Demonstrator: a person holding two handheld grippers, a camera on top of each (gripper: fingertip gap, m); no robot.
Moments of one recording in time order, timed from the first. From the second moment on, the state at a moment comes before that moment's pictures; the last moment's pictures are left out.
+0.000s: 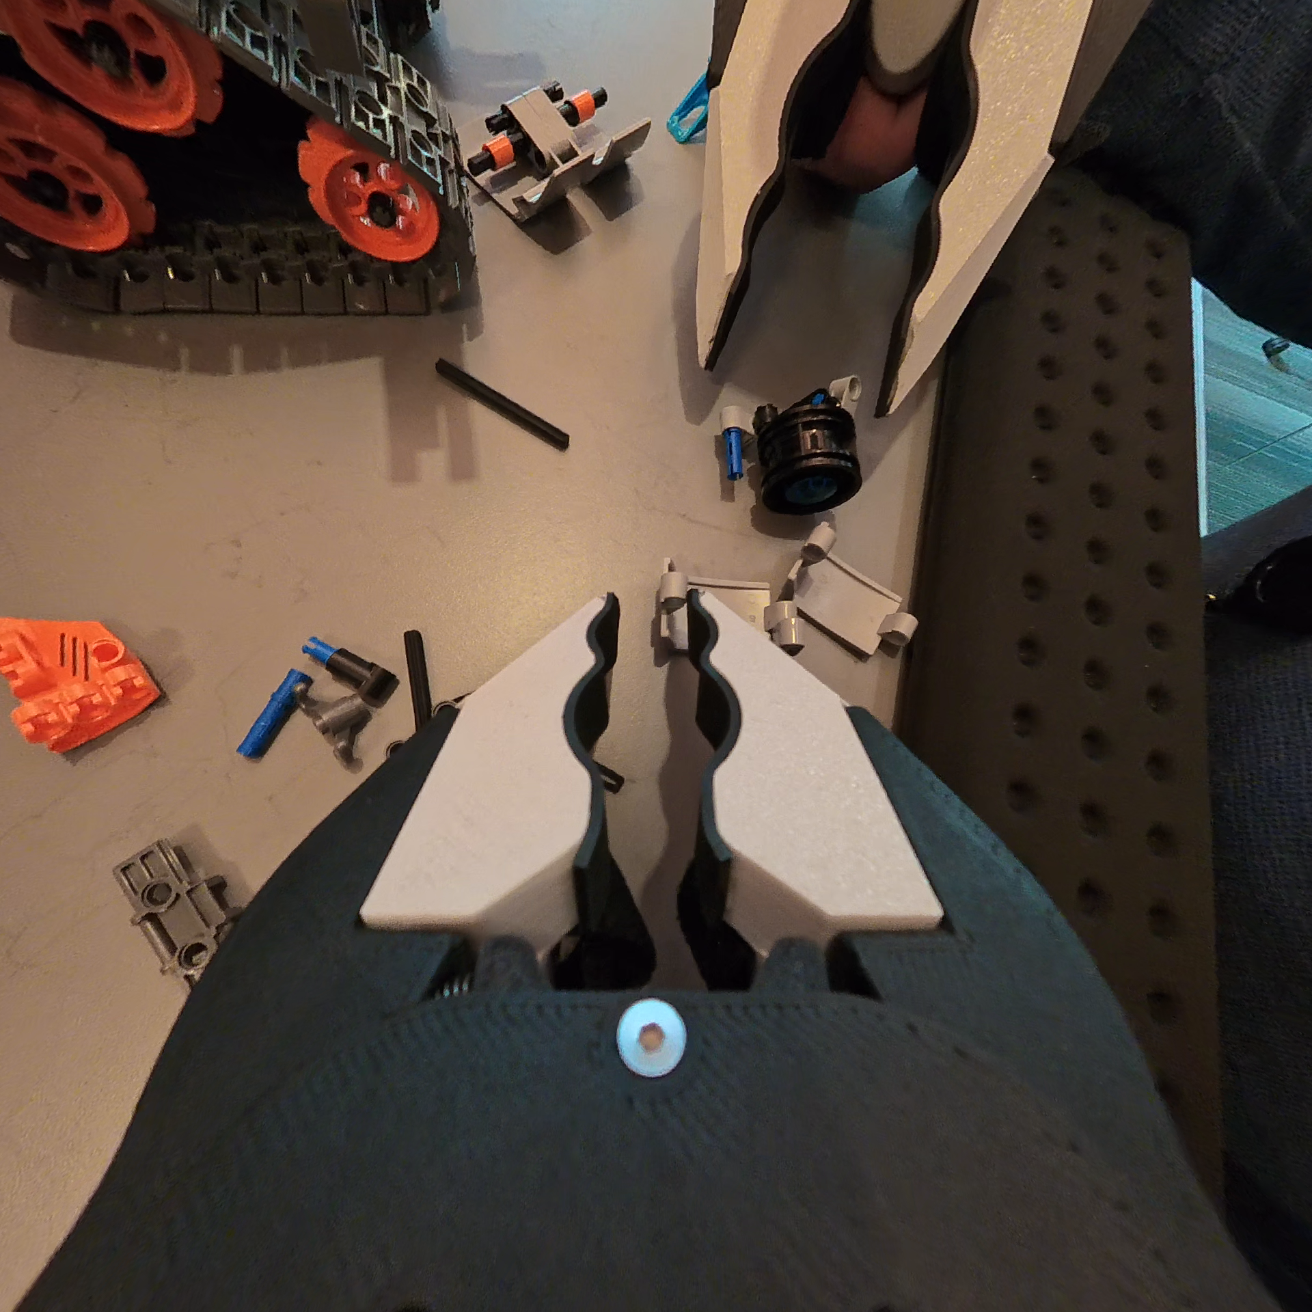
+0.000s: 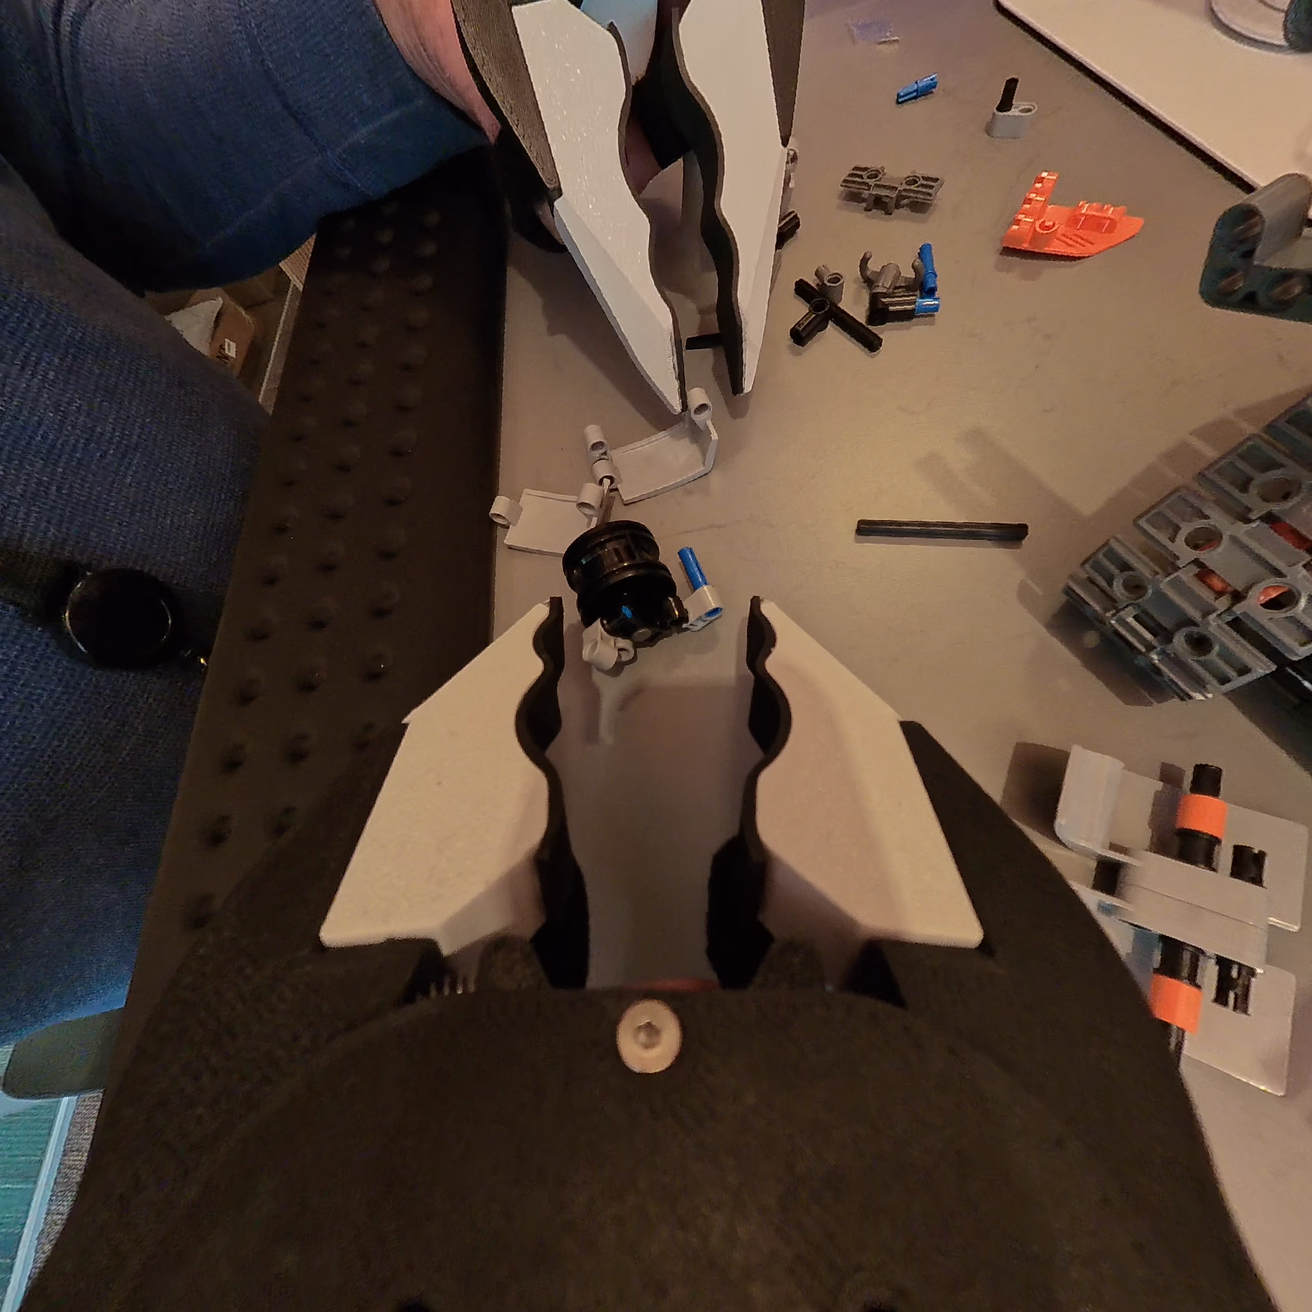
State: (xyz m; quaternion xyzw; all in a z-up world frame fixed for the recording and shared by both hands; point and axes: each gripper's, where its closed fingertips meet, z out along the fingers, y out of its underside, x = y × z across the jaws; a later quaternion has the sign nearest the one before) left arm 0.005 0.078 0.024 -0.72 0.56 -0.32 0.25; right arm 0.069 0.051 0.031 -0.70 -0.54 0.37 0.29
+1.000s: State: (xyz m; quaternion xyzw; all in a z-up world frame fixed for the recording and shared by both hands) left arm -0.018 0.082 0.041 -0.73 0.54 -0.31 0.30; right arm 0.074 0.054 0.040 -0.70 -0.52 0.39 0.31
